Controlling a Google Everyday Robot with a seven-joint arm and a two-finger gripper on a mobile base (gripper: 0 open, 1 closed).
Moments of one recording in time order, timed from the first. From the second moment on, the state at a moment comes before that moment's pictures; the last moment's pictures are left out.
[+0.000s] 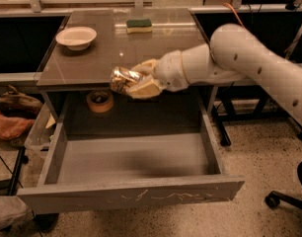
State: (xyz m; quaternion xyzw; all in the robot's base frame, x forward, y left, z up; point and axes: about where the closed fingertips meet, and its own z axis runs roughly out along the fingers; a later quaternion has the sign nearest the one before) arm 0.608 0.031 0.868 -0.60 0.59 0.29 0.45
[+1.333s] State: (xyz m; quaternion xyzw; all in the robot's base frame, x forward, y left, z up) arm 0.594 0.027 0.716 -0.56 0.66 0.30 0.40
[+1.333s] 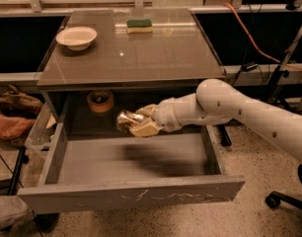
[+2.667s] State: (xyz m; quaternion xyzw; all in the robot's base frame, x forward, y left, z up) arm 0.614 0.040 0.622 -0.54 0.70 0.27 0.37
